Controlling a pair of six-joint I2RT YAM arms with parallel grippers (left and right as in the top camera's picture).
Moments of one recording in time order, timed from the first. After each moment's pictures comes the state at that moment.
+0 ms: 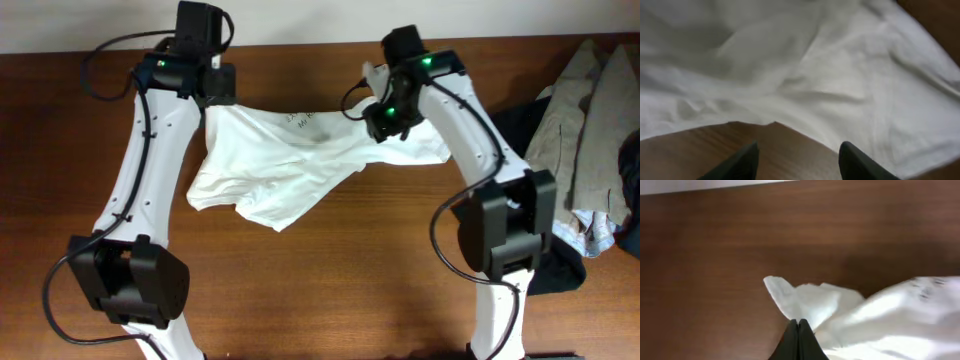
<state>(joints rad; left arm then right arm) -0.17 1.96 1.98 -1.00 -0.26 -0.08 0.26 2.20 2.00 -1.12 -0.12 -0.21</state>
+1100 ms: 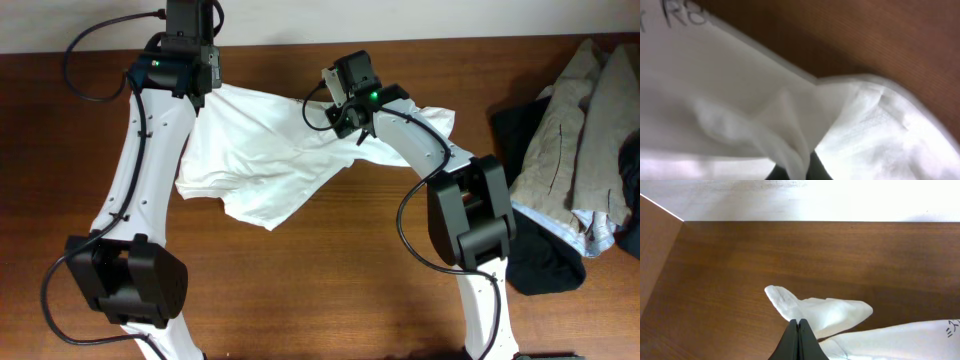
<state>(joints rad) -0.15 1.96 1.97 -0.85 -0.45 -0.08 0.38 2.31 1.88 -0.64 0.01 -0.14</state>
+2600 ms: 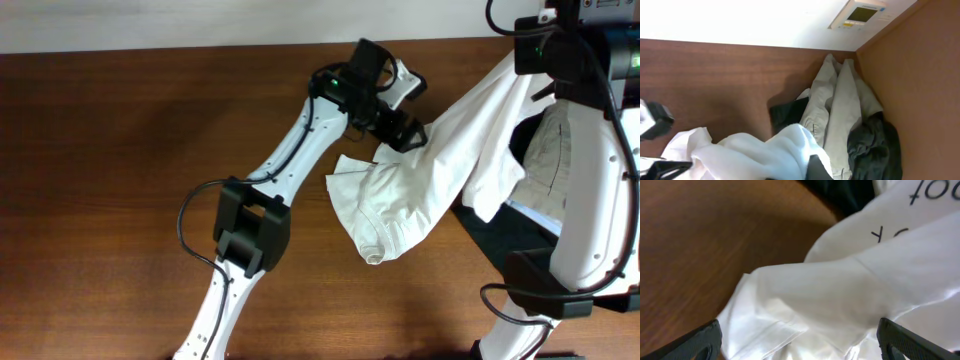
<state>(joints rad) -0.59 2.54 2.43 -0.89 0.60 0.11 0.07 1.94 2.70 -1.55 0.44 -0.08</state>
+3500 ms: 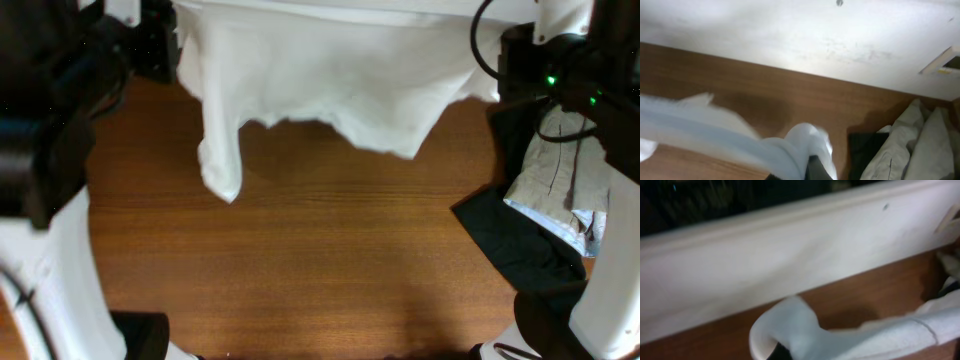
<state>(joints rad) -0.10 1.73 2.65 -1.27 0.19 0.14 0.12 1.76 2.71 -1.55 -0.02 -0.08</state>
